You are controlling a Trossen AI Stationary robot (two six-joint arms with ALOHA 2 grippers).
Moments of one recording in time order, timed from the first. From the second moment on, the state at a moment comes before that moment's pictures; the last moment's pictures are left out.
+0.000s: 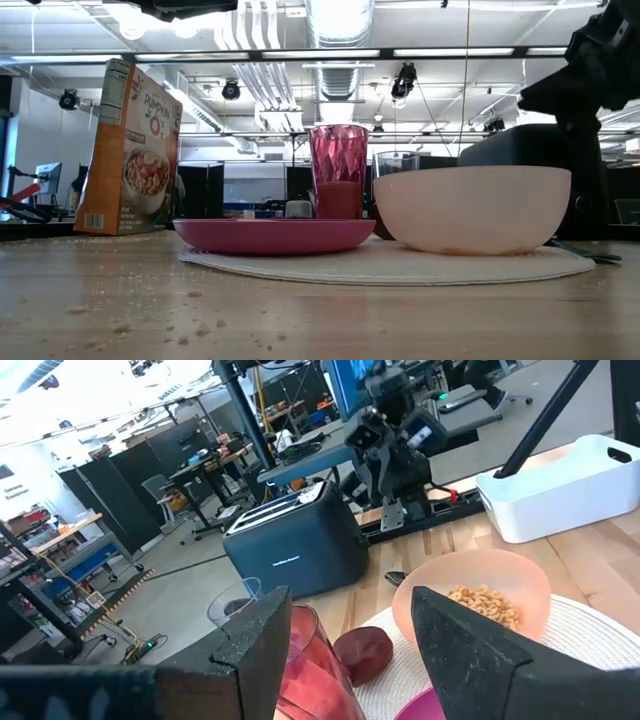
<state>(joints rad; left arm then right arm) -0.36 0.96 0.58 0.30 -0.62 0.36 0.32 0.04 0.17 -0.33 0.50 0.53</state>
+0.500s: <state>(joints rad) -0.36 0.96 0.58 0.31 -0.62 0.36 0.32 0.01 0.03 0.04 0.50 0.18</state>
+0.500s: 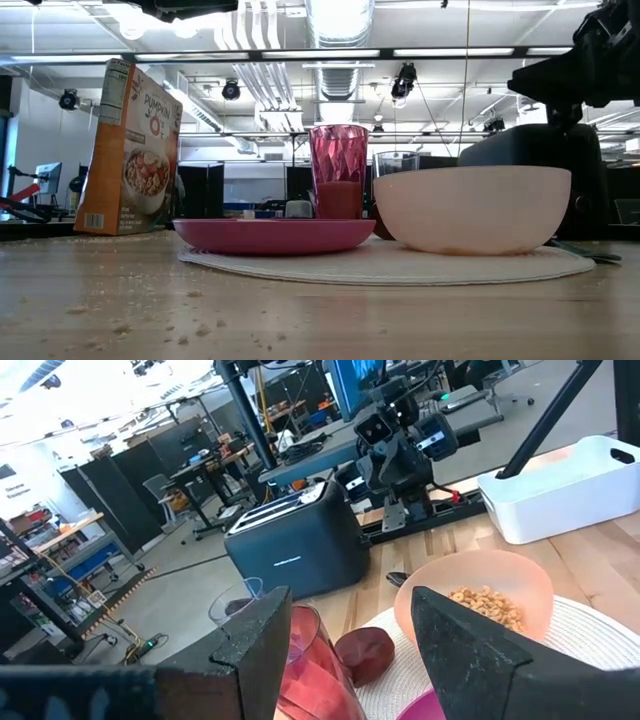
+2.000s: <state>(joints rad) -0.36 0.84 0.37 0.52 -0.54 0.20 0.32 0.04 0.02 0.03 0.50 0.28</state>
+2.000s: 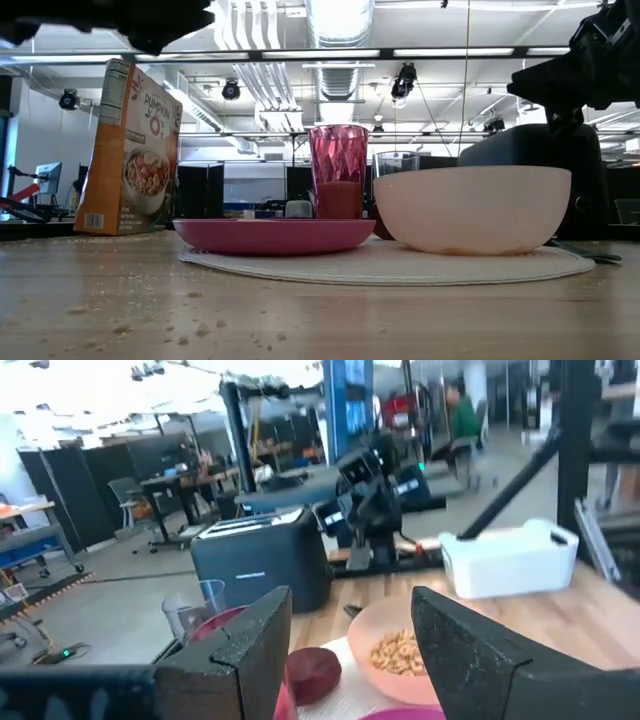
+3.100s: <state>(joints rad) -0.36 0.19 0.01 0.46 -0.45 0.20 0.32 0.04 0.02 0.04 0.50 0.28</state>
